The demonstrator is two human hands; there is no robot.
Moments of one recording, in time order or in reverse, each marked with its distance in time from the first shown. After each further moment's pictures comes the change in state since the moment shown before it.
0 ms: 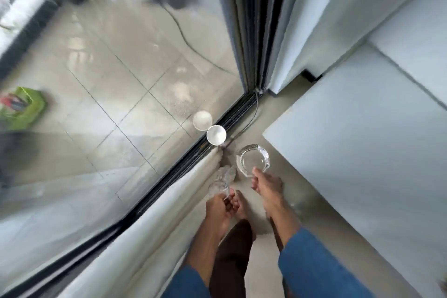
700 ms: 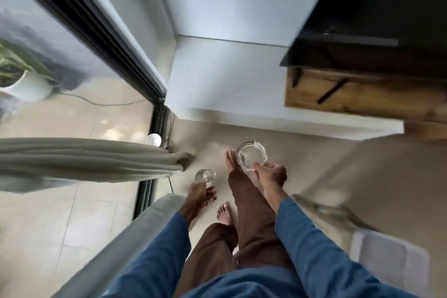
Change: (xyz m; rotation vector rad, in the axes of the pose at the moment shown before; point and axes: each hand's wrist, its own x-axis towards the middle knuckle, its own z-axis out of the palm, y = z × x) left_hand -0.210 -0.169 -0.193 1.239 -0.426 0.222; right_hand -0.333 0.282 -0.201 0.613 0.599 -0.032
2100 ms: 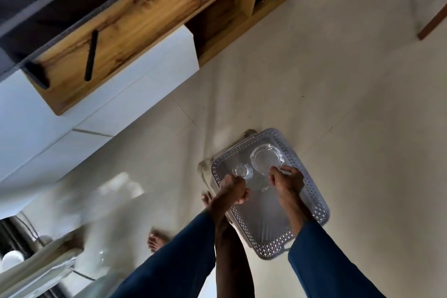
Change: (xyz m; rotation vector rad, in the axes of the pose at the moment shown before) left_hand 0.025 -0.333 0.573 1.039 -0.272 -0.014; right_hand 0.251 0.391 -0.461 0.675 0.526 0.363
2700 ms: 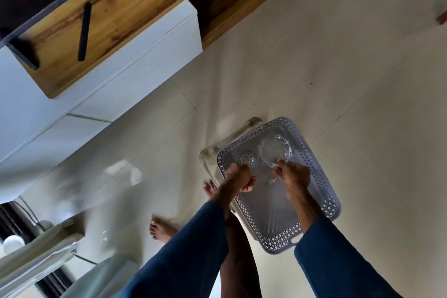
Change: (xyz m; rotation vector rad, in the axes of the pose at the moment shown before) left_hand 0.025 0.005 -0.002 -0.036 -0.043 -0.071; right_hand 0.021 0.025 0.013 0.018 -0.050 0.054
